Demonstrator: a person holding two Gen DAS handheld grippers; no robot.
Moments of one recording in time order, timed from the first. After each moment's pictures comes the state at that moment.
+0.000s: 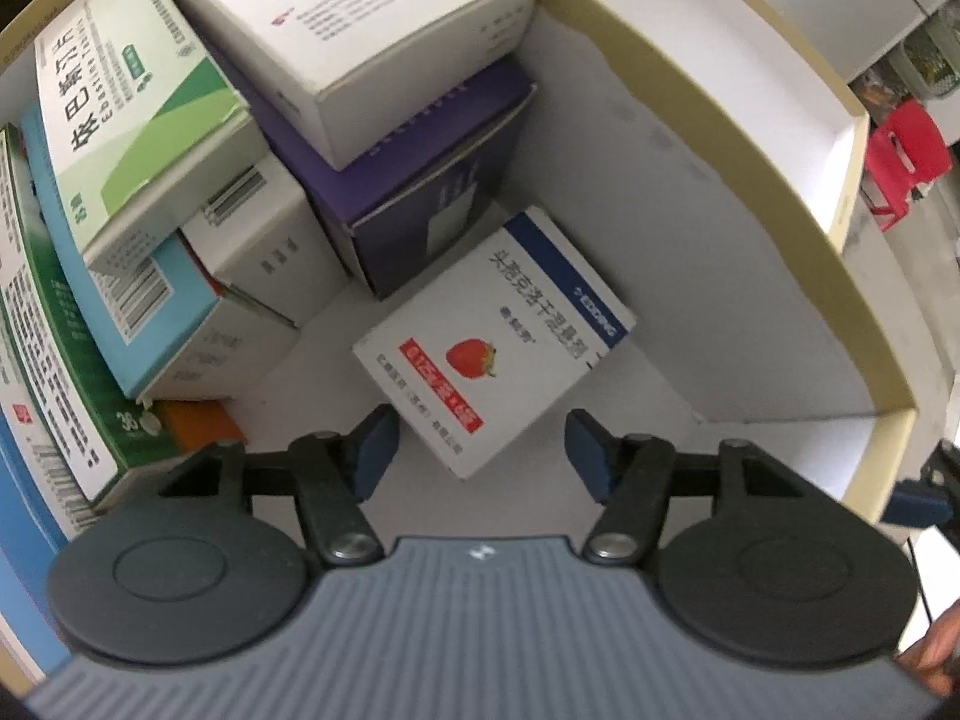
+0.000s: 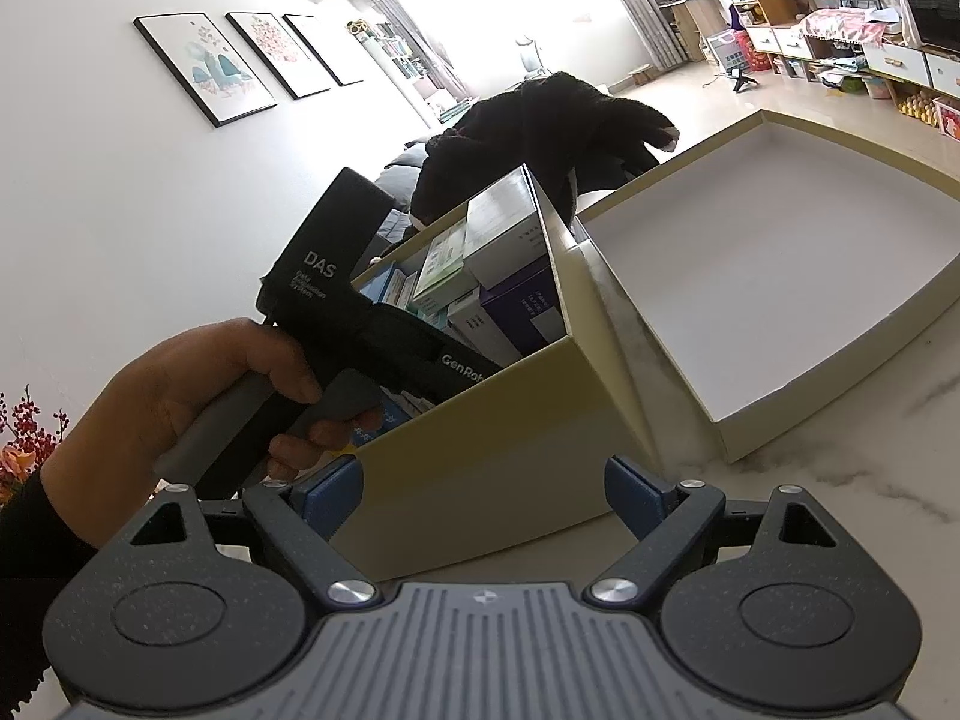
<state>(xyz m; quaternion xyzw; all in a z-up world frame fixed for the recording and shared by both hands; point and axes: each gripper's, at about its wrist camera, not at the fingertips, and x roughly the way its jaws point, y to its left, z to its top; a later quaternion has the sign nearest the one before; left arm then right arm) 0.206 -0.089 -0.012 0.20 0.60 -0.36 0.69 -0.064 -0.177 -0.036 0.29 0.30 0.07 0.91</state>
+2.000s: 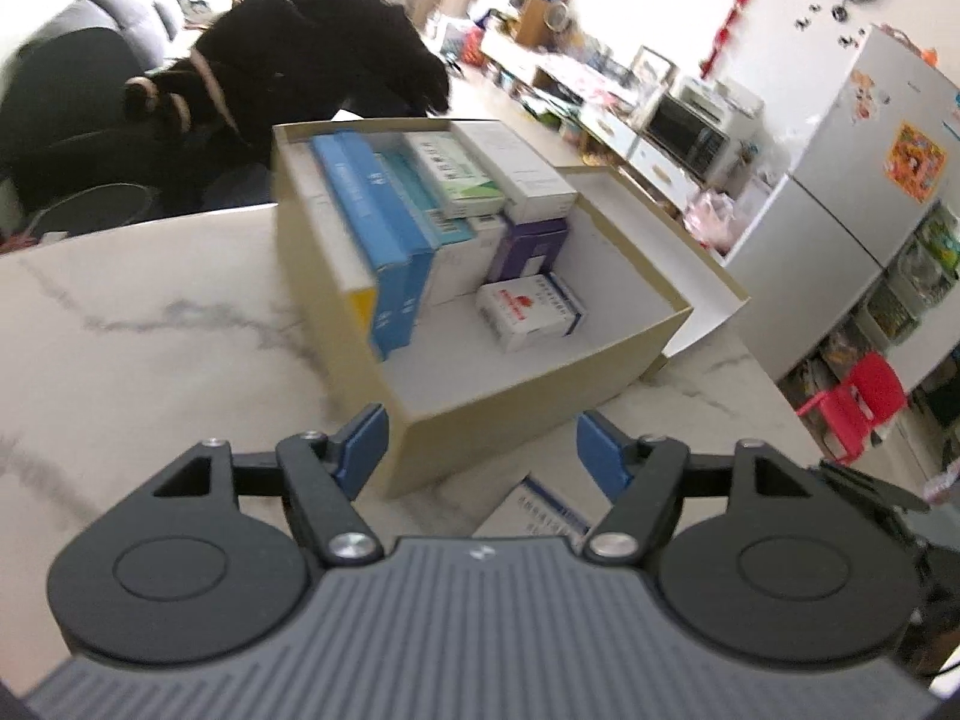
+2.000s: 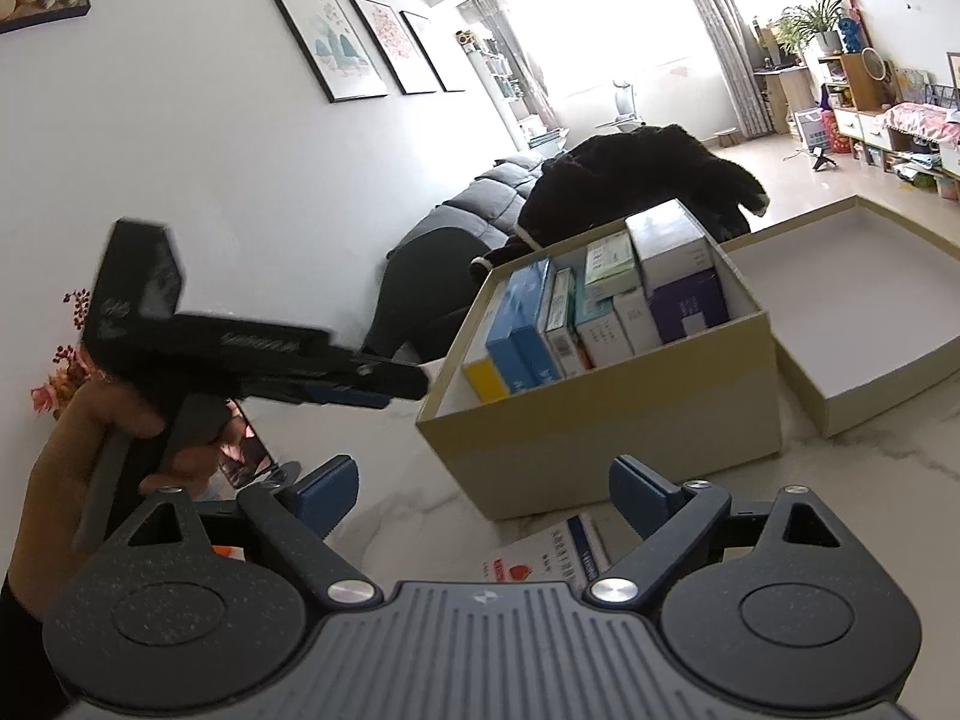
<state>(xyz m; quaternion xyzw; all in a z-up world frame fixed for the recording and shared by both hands) 0.064 0.104 0.038 -0.01 0.41 -0.32 0.86 -0.144 -0.082 0.010 0.21 0.26 0.12 0.93</state>
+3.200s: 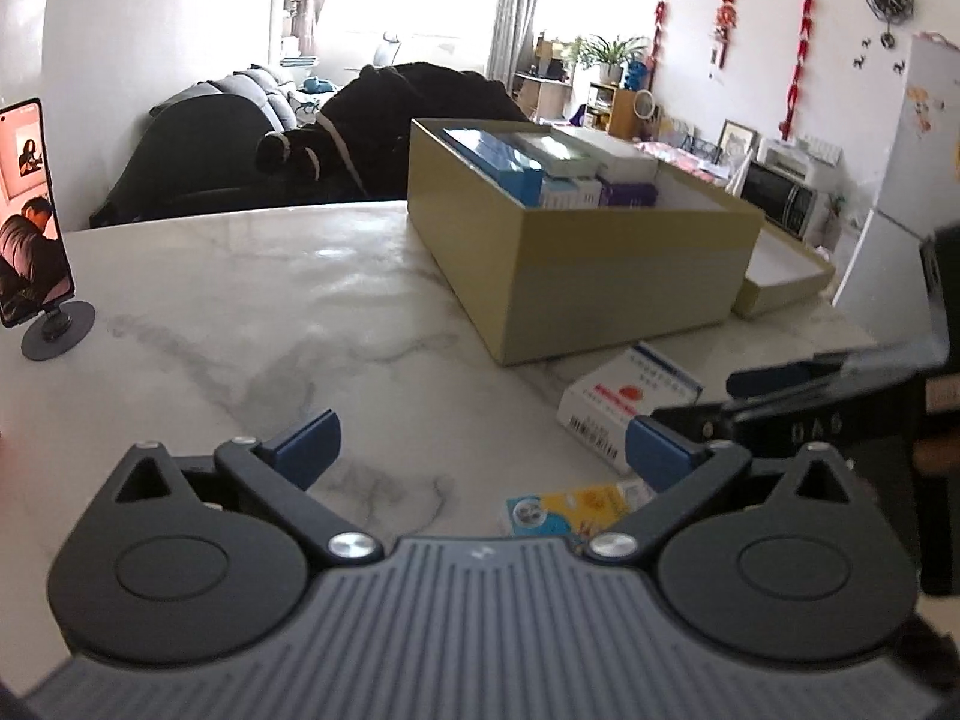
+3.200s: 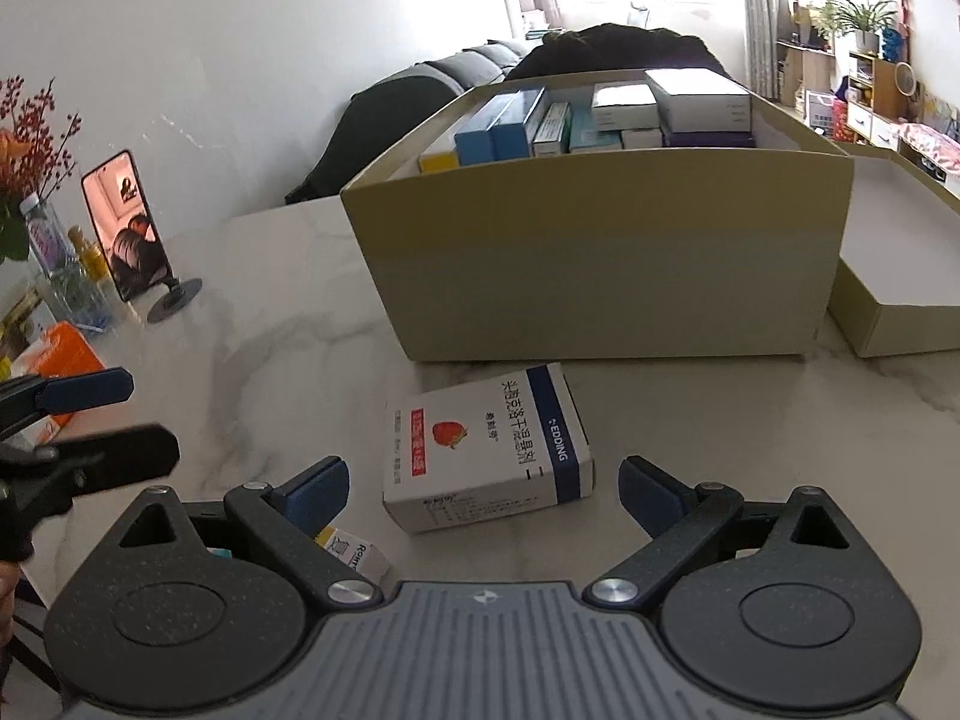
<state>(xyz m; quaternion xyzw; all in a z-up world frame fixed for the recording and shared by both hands) -0.055 0.143 -0.045 0.02 0.29 -0.21 0.93 -0.098 -0.031 -0.075 0.07 0.37 0.10 0.92</state>
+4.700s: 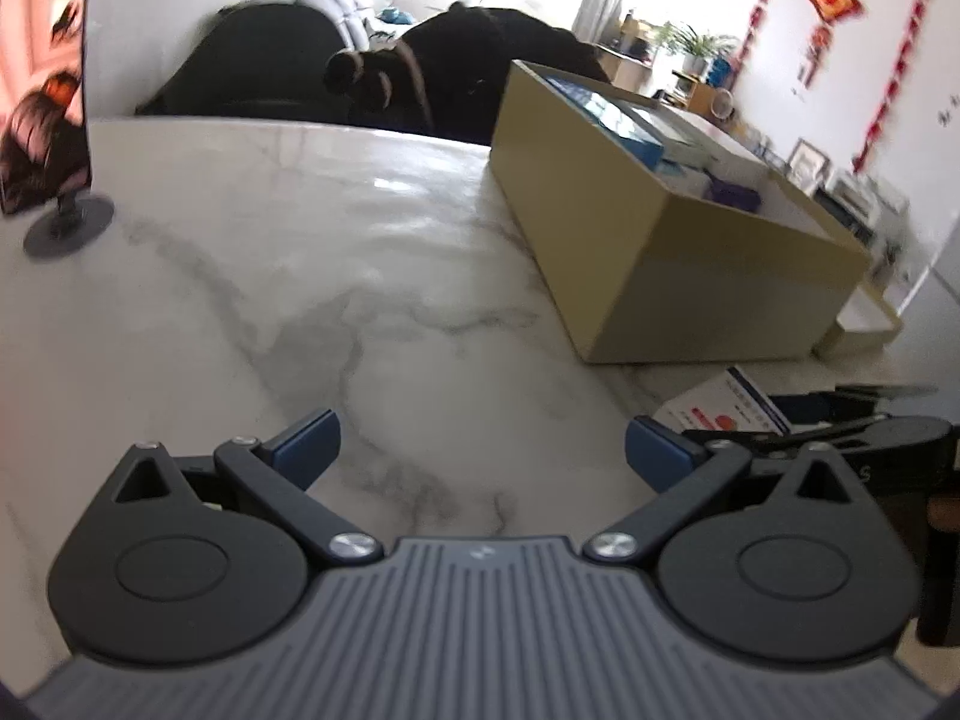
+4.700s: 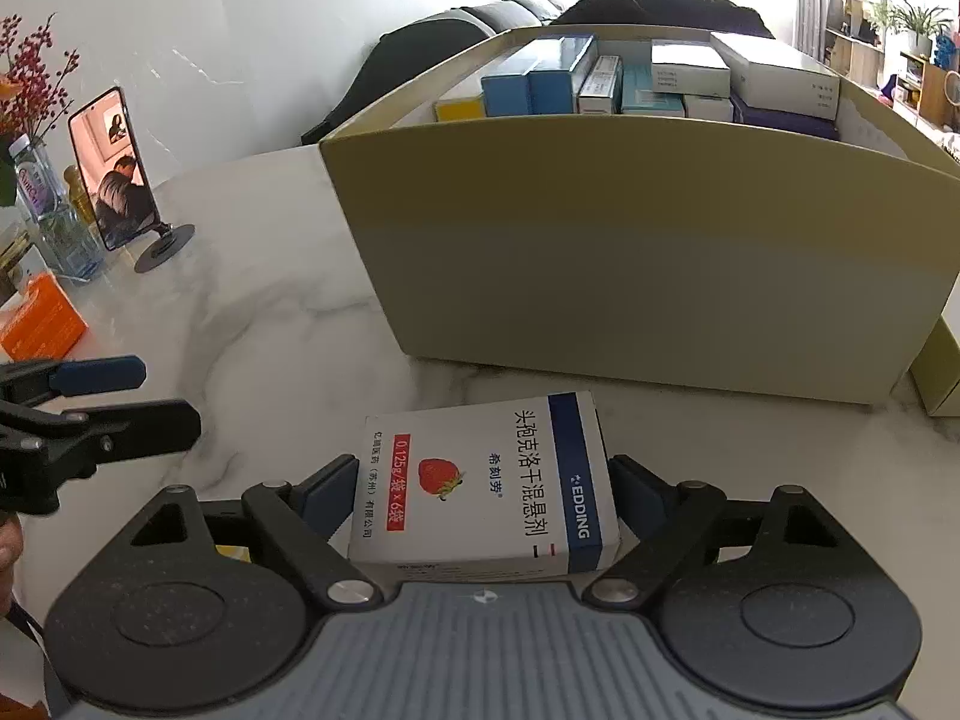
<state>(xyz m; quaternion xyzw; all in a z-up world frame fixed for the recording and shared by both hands) -0.002 0.163 -0.071 -0.07 0.36 -0.16 0.92 -0.044 -0.023 -0.091 0.03 0.41 0.13 0.90</state>
